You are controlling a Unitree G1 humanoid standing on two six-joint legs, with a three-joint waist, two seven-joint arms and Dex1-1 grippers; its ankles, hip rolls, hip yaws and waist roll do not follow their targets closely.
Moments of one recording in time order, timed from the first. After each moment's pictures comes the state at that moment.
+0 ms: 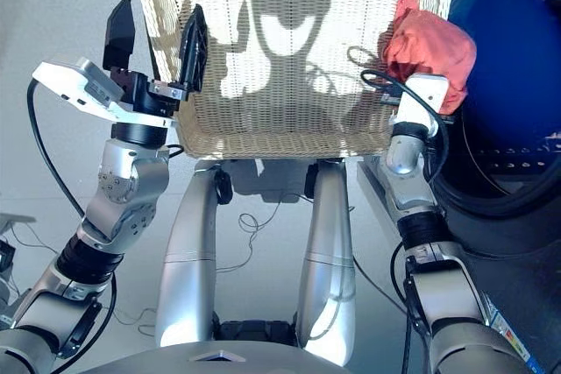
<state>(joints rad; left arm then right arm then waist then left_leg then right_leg) -0.46 0.47 -0.36 -0.29 -0.51 -0.34 0.26 -0.52 -0.52 -0.02 0.50 0.06 -0.30 -0.72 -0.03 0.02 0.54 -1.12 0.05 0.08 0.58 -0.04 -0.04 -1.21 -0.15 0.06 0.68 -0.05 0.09</state>
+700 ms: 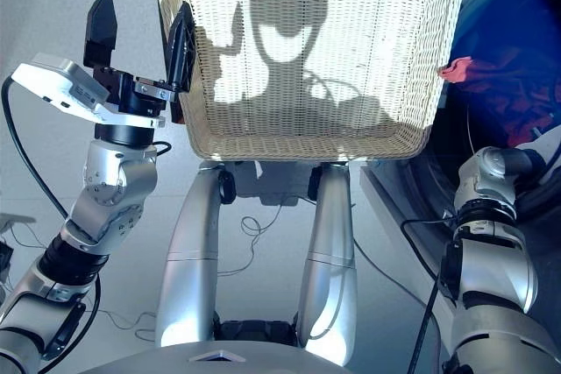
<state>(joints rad) -0.46 0.55 -0.38 -0.32 -0.51 -0.37 0.28 -0.76 -0.76 -0.22 1.15 0.46 -0.30 -0.87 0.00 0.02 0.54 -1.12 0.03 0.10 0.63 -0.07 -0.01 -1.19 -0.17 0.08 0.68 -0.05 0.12</state>
